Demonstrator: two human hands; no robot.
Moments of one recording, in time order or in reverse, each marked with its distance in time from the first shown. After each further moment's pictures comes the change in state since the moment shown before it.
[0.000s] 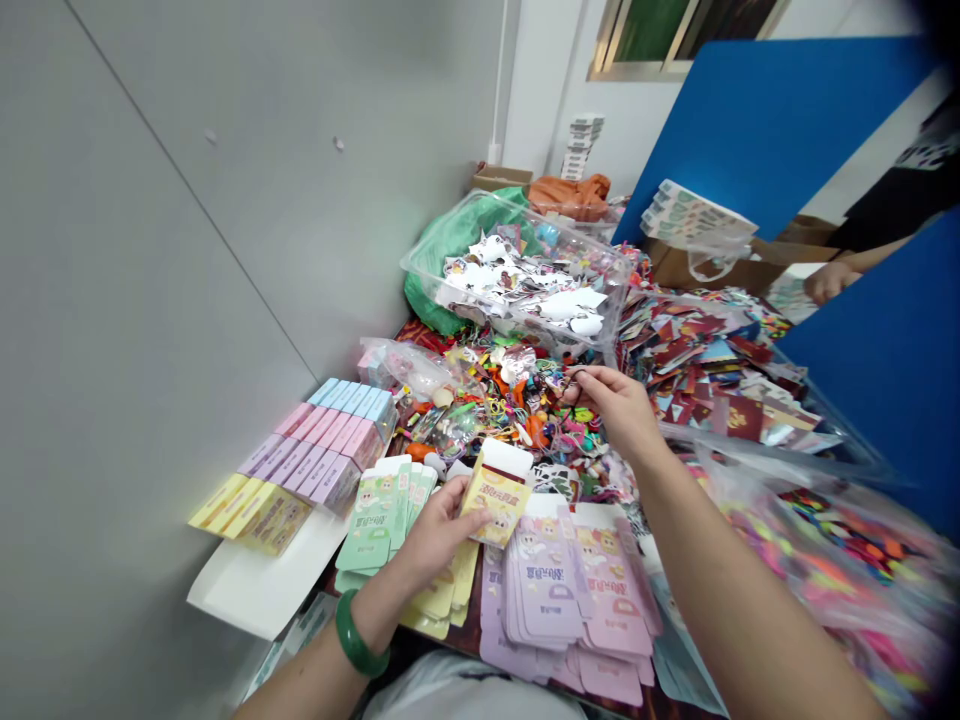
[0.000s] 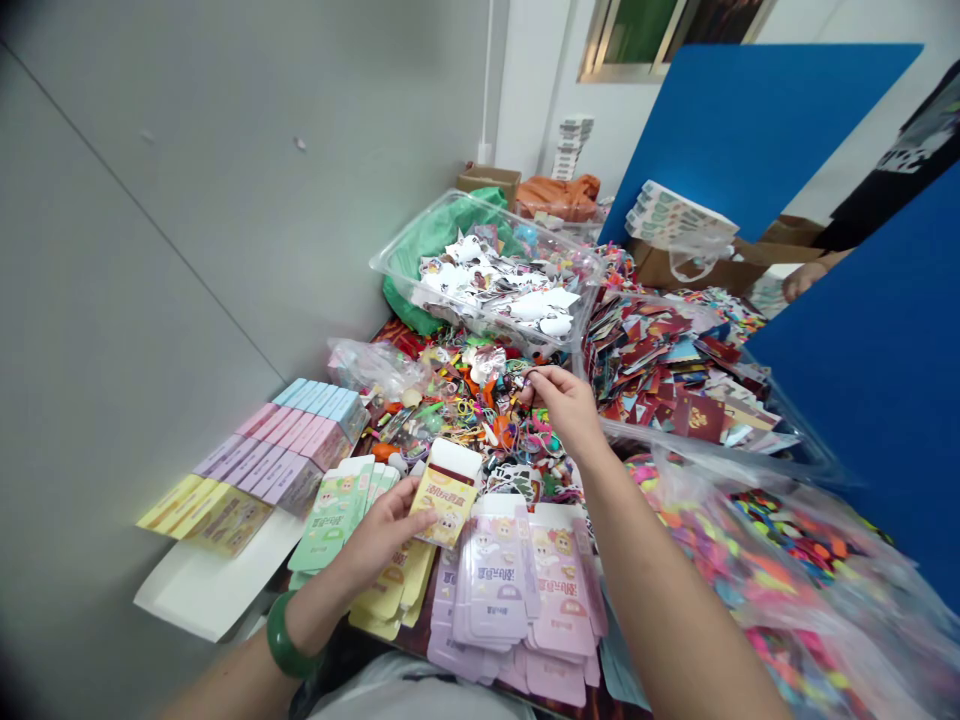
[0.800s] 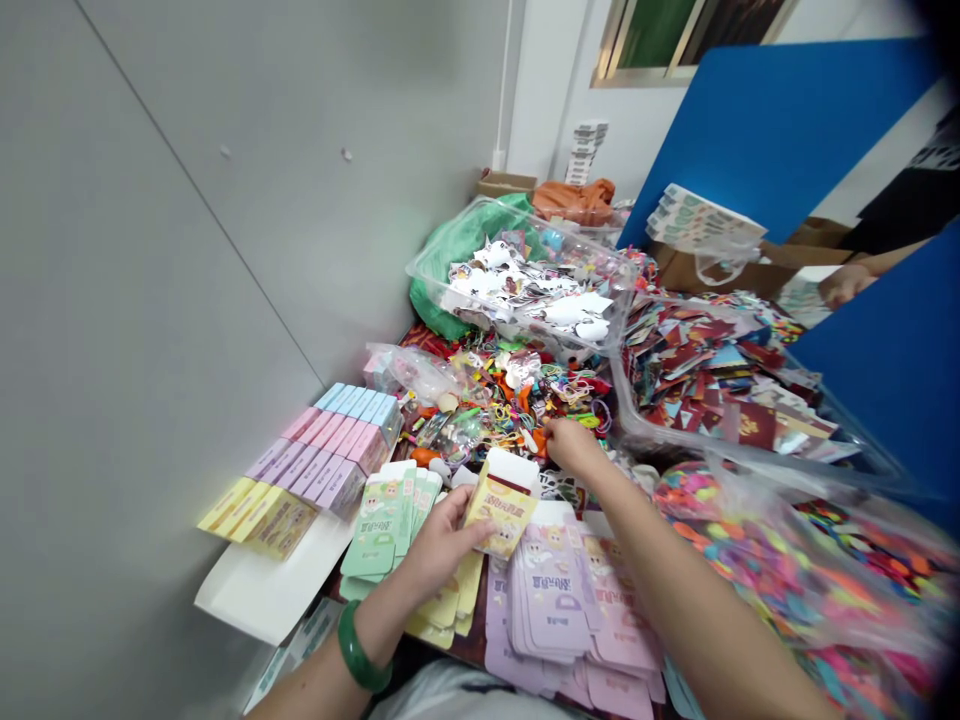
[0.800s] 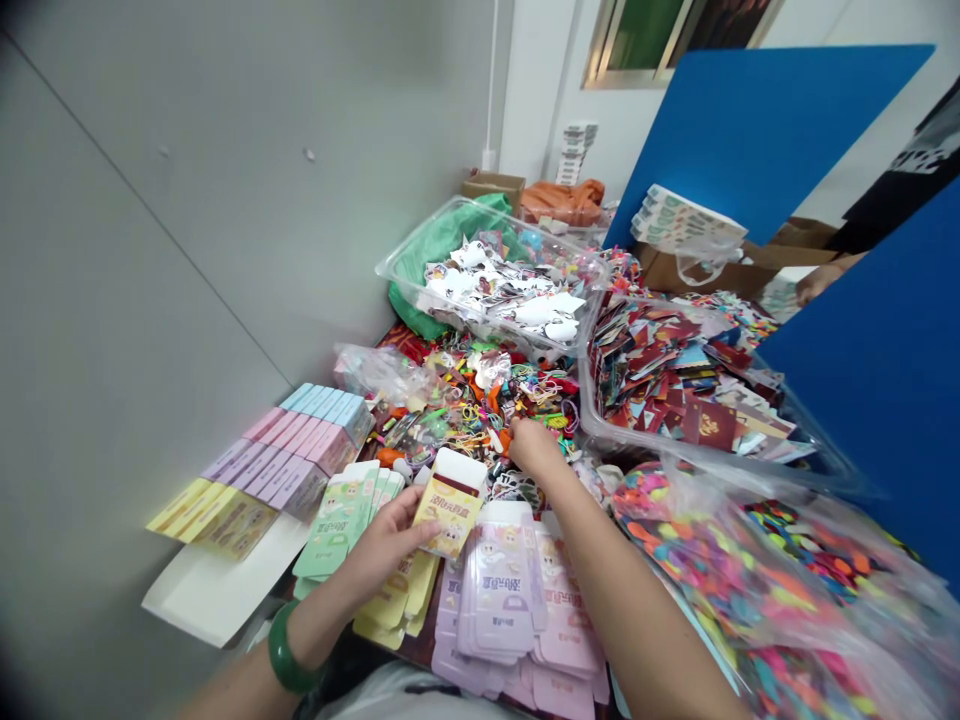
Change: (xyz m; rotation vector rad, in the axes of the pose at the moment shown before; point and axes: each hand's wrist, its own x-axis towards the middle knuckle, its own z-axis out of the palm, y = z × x) left_hand -0.002 -0.002 -0.001 0.008 -0.002 0.021; right_hand -0.008 0.057 0.037 -0.757 -0.269 0.099
